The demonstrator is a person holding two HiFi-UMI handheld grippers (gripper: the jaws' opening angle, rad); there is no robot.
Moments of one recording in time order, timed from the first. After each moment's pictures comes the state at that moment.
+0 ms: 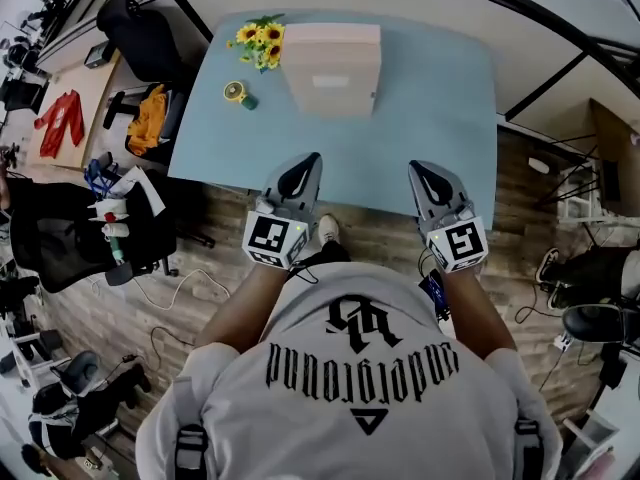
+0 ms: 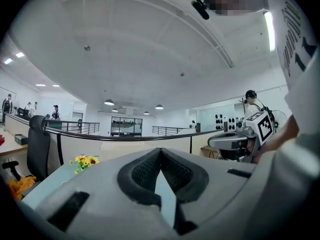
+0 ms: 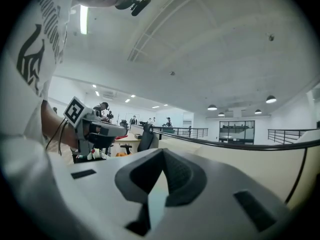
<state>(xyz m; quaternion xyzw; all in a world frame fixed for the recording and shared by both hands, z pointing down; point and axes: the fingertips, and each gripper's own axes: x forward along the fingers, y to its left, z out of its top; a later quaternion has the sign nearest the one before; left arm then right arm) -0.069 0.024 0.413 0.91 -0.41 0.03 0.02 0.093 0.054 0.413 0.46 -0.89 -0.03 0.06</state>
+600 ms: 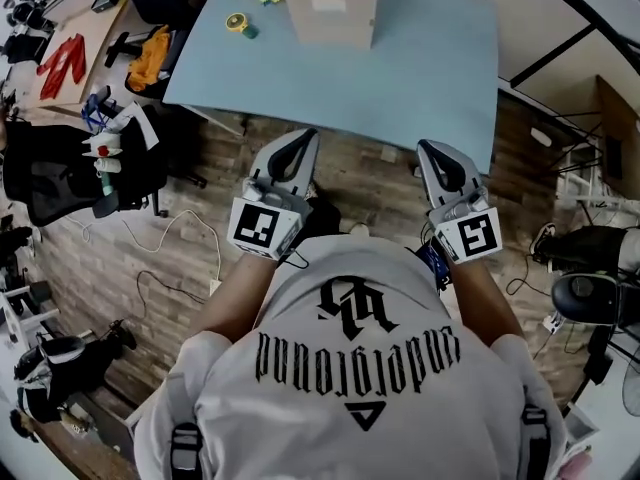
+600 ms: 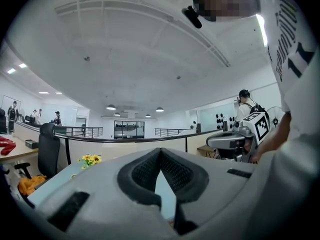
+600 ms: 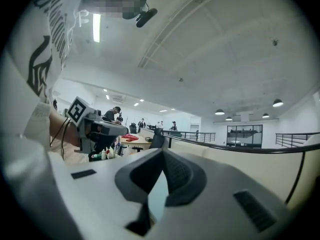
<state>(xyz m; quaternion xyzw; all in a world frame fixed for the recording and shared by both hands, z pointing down) -0.056 0.185 0.393 0.90 -0.43 0.03 -0.01 0.108 0.203 0.395 0.42 -0.91 -0.06 0.05</state>
